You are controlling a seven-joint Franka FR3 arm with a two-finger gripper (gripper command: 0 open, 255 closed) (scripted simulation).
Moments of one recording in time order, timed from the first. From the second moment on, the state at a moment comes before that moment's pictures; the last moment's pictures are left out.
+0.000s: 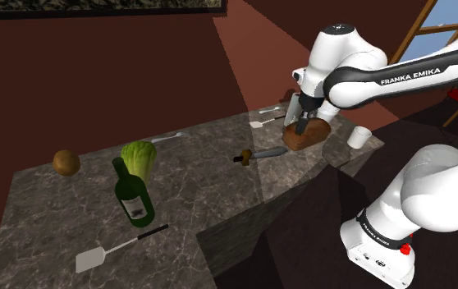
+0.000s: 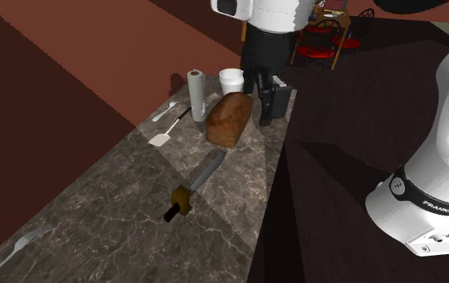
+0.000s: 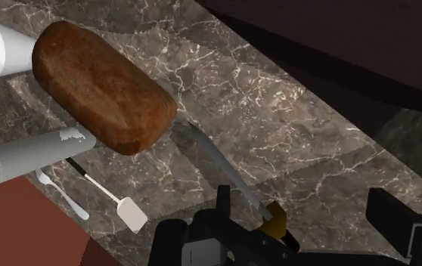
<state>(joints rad) 0.08 -0.56 -0.14 -2.71 -0.32 2.20 -0.25</state>
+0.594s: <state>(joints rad) 0.08 -0.19 -0.22 -2.71 -0.47 2.64 -0.44</state>
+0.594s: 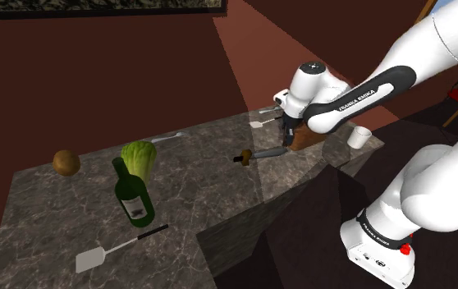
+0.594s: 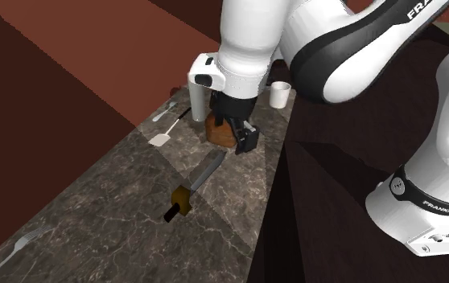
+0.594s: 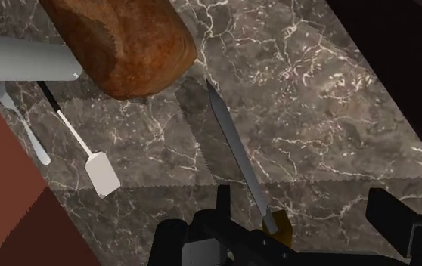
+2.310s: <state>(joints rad) 0.18 0.58 -0.38 -2.40 -0.73 3.23 -0.50</state>
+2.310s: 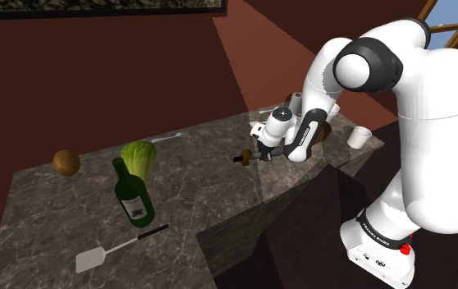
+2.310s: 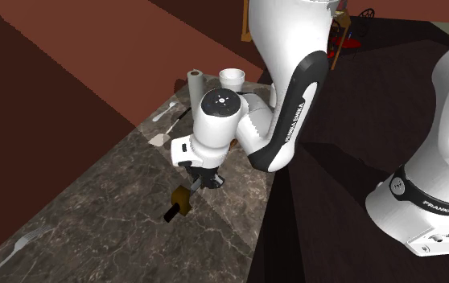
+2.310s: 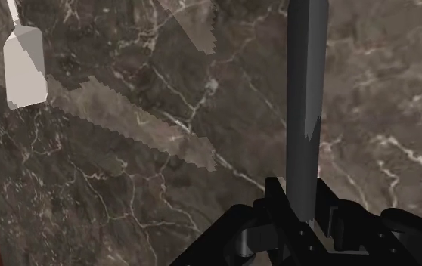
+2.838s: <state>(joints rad) 0.17 0.56 -0.36 -2.41 -0.73 3.21 -0.51</state>
